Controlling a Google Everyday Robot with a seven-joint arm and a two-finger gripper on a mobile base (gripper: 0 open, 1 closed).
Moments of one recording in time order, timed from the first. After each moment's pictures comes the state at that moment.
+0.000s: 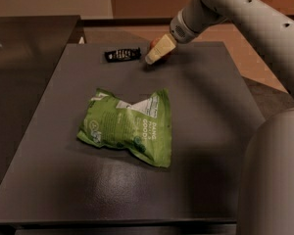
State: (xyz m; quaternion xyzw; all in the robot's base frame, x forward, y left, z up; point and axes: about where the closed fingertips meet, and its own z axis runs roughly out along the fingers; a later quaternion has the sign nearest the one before) arm 0.758 -0.071 0.872 -0.42 0.84 0.11 0.33
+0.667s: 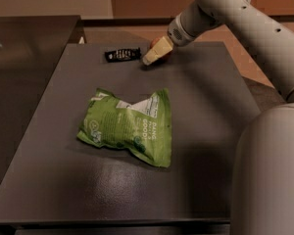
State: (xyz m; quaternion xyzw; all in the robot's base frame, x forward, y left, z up) arm 0.771 -0.065 0.856 -0.41 0.84 0.13 0.33
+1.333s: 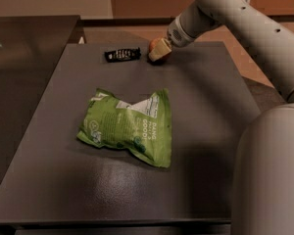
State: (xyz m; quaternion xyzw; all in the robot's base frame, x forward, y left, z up) arm 0.769 -0.065 0.854 -0.40 0.84 0.13 0.33
